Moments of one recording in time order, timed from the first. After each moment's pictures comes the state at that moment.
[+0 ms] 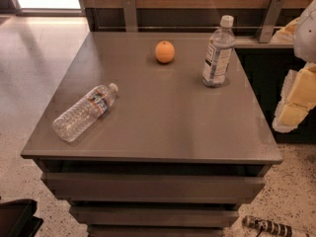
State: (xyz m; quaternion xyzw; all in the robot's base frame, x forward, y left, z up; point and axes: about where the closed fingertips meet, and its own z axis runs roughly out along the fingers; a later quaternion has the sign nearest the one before) arm 0.438 -0.214 0.985 -0.60 0.78 -0.04 0.17
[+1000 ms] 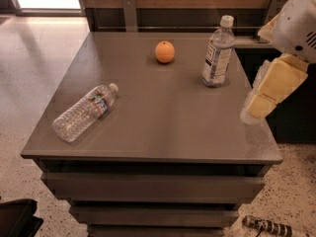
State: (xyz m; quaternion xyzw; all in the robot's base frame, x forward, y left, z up) arm 0.441 -0.170 0.996 -0.56 0.80 0.00 0.22
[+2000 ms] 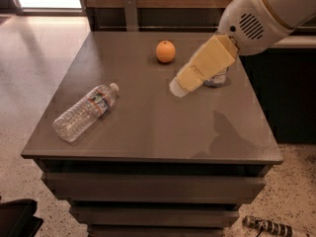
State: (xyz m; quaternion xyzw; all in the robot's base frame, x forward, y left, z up) arm 0.473 -0.085 0.999 -0.44 0.85 0.14 0.27
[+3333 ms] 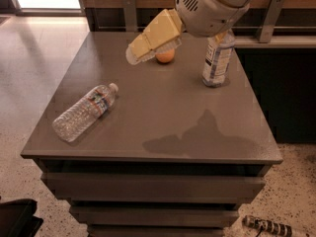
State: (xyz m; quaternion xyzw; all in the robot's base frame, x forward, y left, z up) arm 0.503 -0.038 1.005 -0.25 0.93 0.14 0.23
